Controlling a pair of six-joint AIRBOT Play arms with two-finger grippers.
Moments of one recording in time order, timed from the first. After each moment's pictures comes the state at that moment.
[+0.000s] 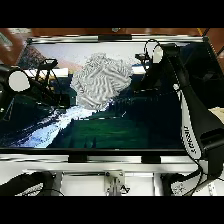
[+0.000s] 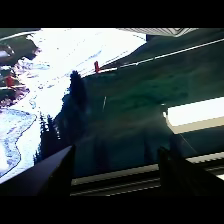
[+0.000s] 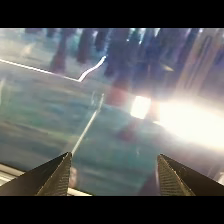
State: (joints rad) left arm -0.36 -1.20 1.38 1.54 -1.44 -1.73; right arm 0.31 -1.73 1.89 -1.42 1.63 1.57
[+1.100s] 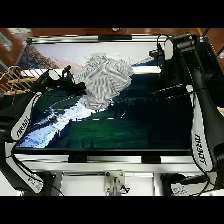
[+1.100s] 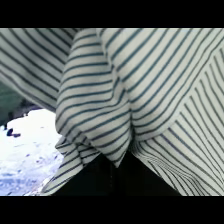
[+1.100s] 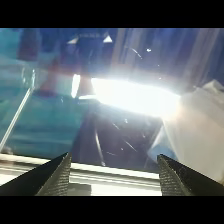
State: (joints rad) left arm -0.13 -1.90 1.63 1.00 -1.02 -1.55; right arm 0.30 -1.60 1.89 -1.72 1.82 1.54
